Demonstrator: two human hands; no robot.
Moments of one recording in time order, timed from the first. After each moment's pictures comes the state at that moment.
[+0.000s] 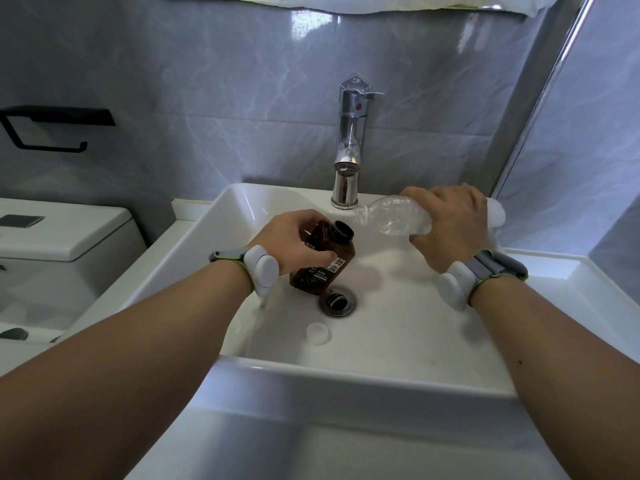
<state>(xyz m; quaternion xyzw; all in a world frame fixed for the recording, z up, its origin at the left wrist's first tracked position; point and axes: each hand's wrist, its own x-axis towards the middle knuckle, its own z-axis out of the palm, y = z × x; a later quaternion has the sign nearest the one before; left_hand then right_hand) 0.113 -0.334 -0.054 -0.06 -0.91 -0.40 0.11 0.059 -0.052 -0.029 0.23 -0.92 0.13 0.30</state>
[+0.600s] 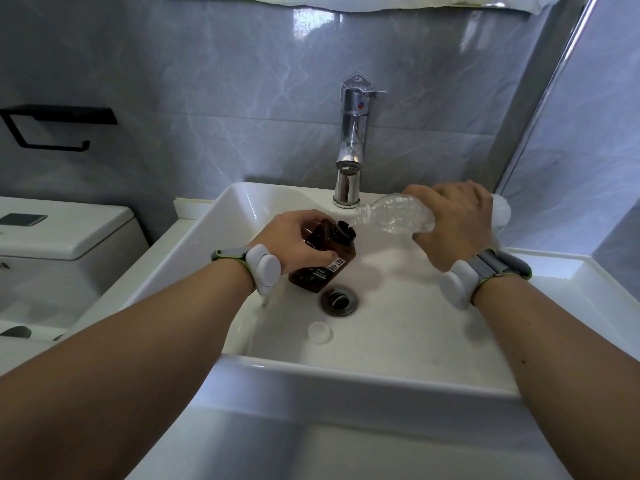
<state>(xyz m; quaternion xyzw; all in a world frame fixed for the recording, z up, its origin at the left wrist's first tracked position) 0.111 -0.337 -0.056 -0.07 -0.91 -0.39 0.11 0.064 -0.053 -0.025 0.23 -0.91 0.13 0.31</state>
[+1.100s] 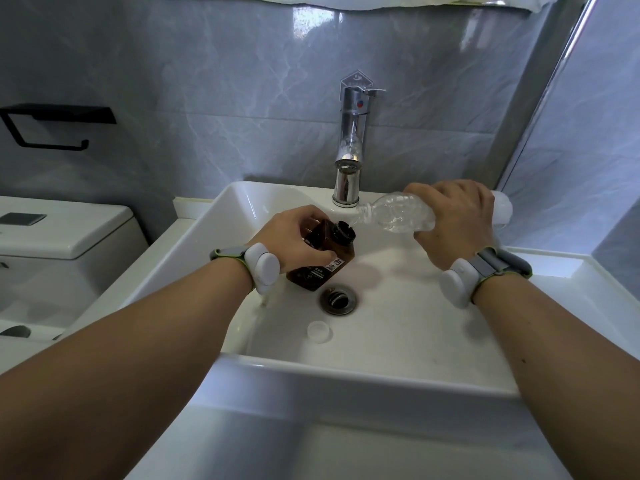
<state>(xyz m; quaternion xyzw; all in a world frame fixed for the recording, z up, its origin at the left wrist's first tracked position) 0.110 -0.338 -0.057 -0.06 -0.91 -0.39 0.12 0.059 -0.051 -0.028 0.23 -0.91 0.15 0.31</state>
